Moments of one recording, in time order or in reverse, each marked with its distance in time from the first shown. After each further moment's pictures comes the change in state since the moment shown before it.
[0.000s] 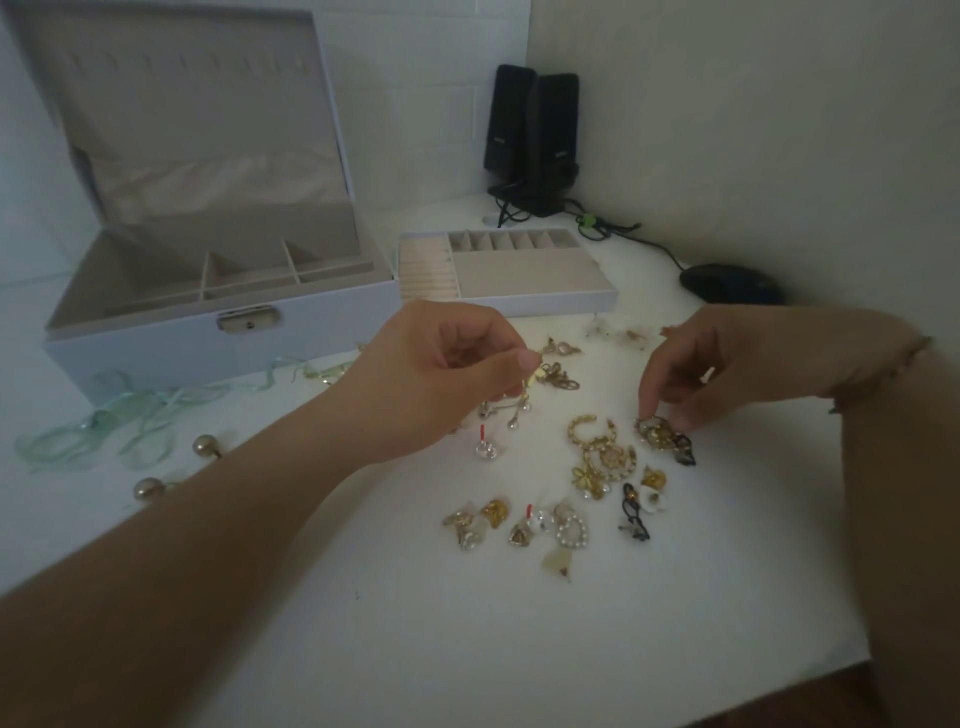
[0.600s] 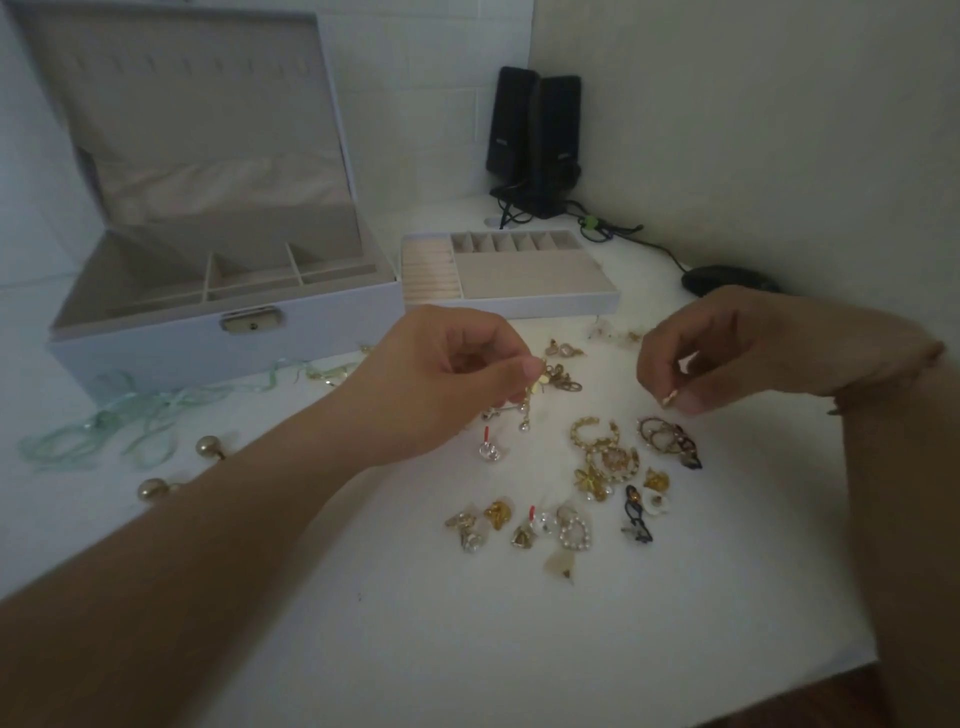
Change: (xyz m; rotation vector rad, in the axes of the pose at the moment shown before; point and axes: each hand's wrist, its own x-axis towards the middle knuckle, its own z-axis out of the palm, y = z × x) left_hand 0.002 -0.006 0.000 -0.010 -0.027 0.012; right_hand -0.004 -0.006 -0.001 0.144 0.044 -0.180
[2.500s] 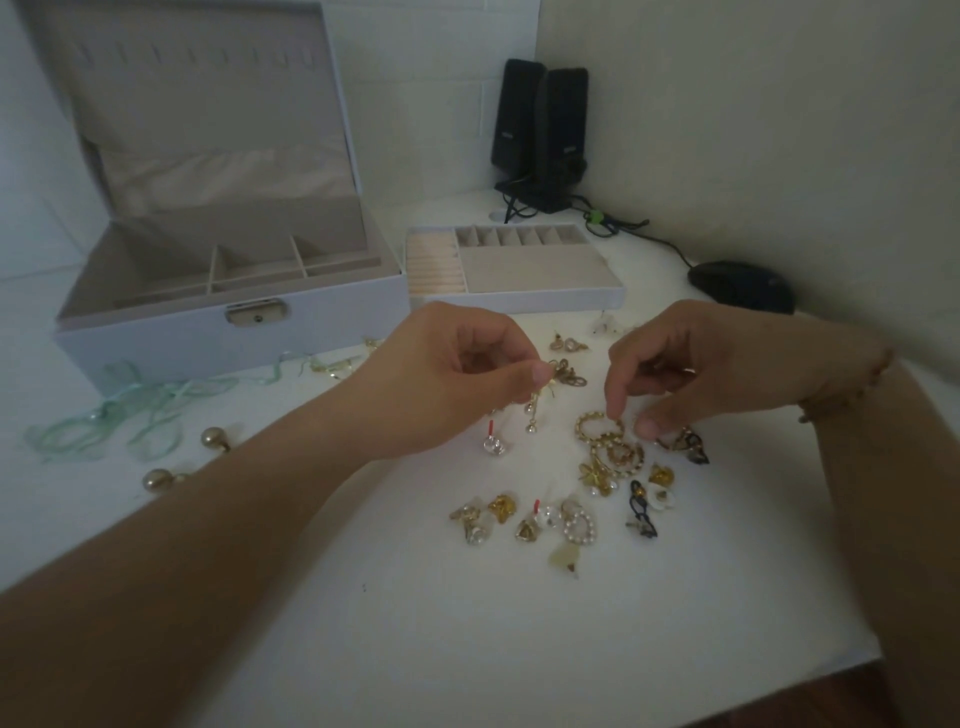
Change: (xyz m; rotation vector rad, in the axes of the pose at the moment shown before) left_hand -0.002 0.004 0.001 0.033 -0.021 -0.050; right_hand 0.020 -0.011 0.020 -0.175 -0.050 -0.029
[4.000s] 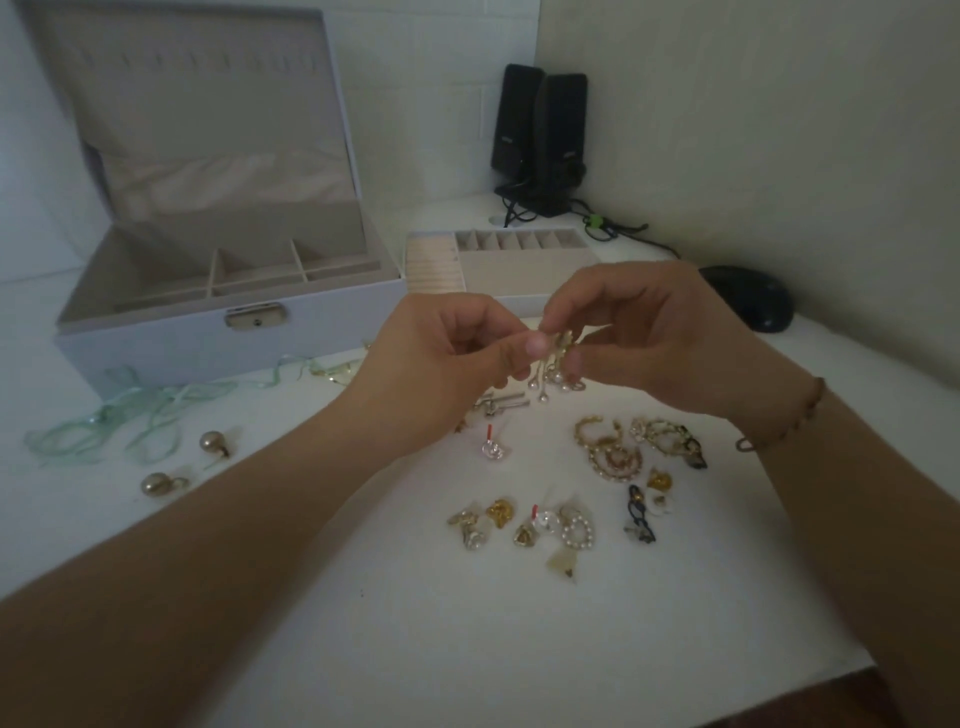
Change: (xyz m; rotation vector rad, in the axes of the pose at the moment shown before) left_hand 0.001 0.003 0.007 -0.162 0.211 -0.019; right_hand 0.029 -0.017 0.028 0.287 0.517 -0.311
